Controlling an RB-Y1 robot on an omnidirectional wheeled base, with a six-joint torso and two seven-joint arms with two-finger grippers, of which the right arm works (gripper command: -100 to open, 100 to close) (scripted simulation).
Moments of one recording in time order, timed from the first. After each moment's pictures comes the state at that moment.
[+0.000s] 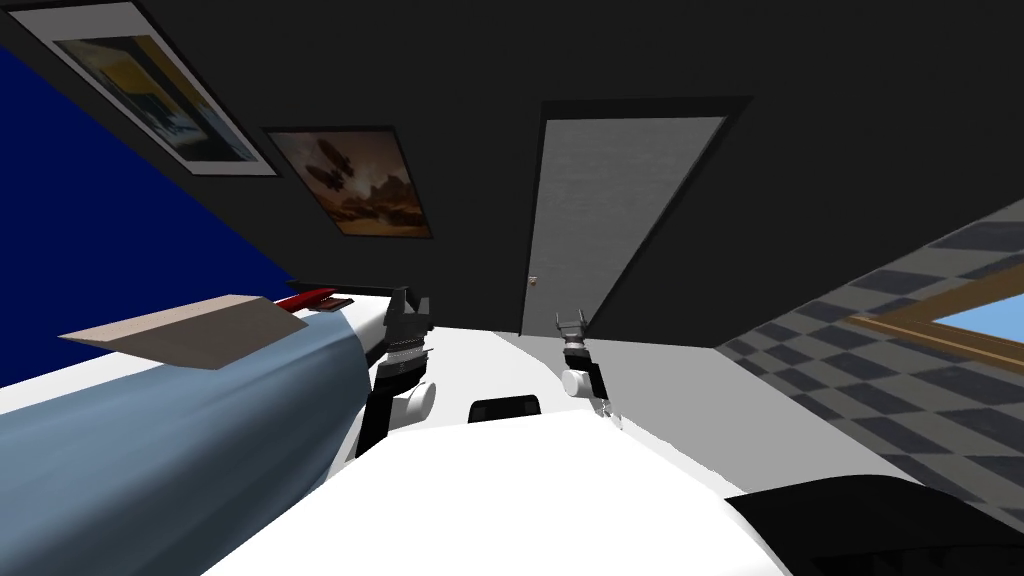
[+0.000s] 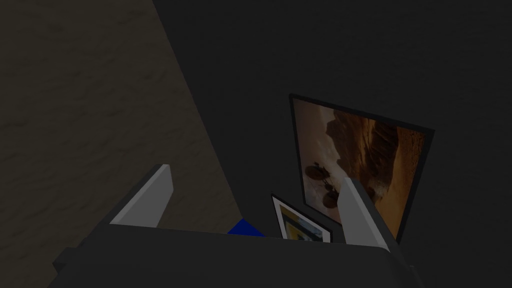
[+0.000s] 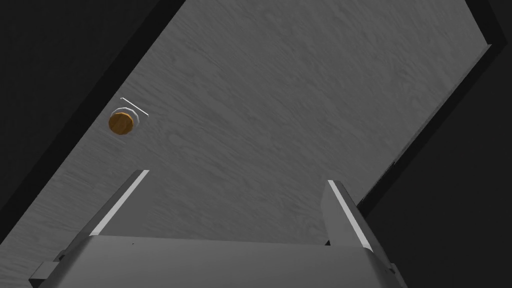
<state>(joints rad) 0.33 -0.18 0.06 -1.80 -0.58 -0.50 -0.48</state>
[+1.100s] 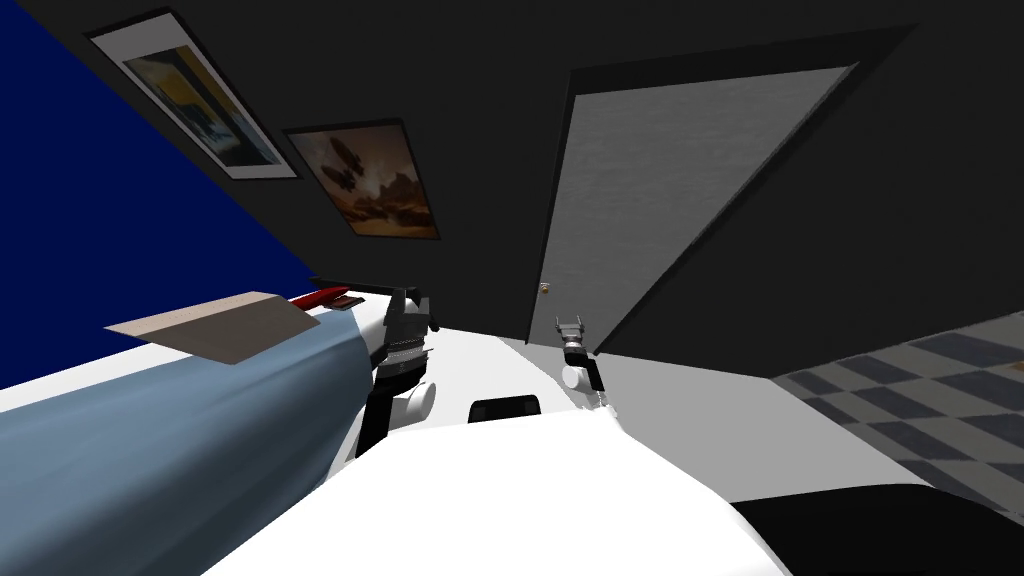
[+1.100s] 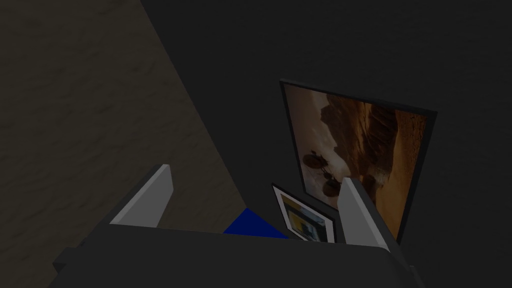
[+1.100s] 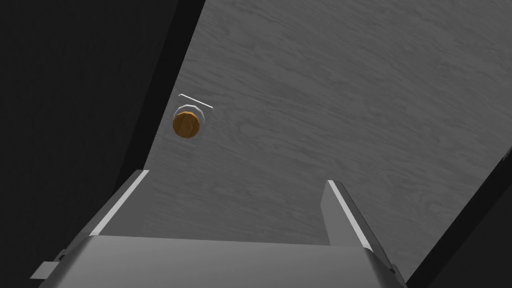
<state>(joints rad) 0.25 -0.22 0.06 -1.62 -0.77 -0.47 -0.63</state>
